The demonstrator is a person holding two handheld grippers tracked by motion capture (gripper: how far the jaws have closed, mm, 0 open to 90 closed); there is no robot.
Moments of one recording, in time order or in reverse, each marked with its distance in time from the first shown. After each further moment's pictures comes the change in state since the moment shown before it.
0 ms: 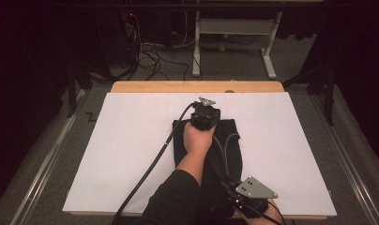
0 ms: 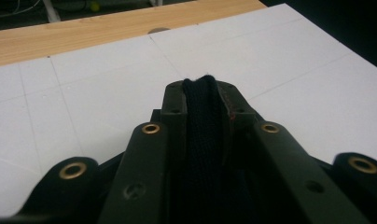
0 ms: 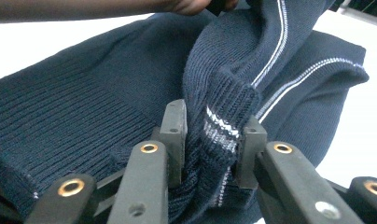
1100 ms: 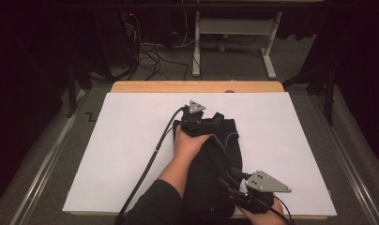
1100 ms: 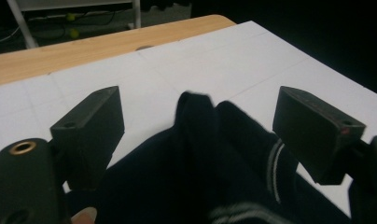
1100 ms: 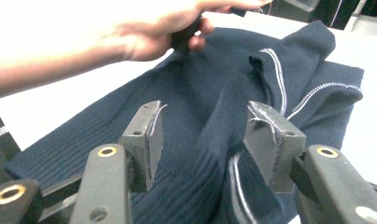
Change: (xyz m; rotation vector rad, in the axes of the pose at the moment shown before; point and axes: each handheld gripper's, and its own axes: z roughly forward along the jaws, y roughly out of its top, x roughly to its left) left arm 0.023 -0.021 -0.043 -0.103 -0.101 0.050; right arm -0.013 0.020 -0.013 -0.097 0.077 0.106
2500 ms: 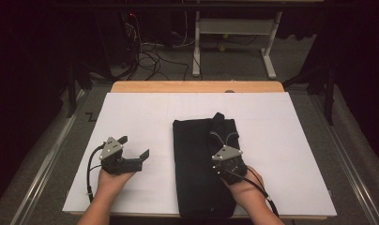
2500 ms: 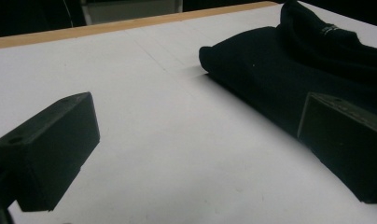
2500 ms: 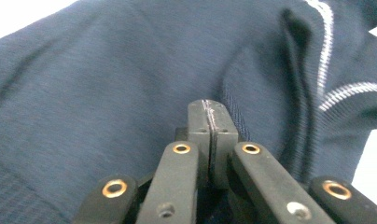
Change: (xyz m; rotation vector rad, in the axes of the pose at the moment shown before) left arm 0.100 -0.122 -0.177 -0.085 0.107 0.033; right arm -0.013 0.028 0.087 0.369 -0.095 -0.160
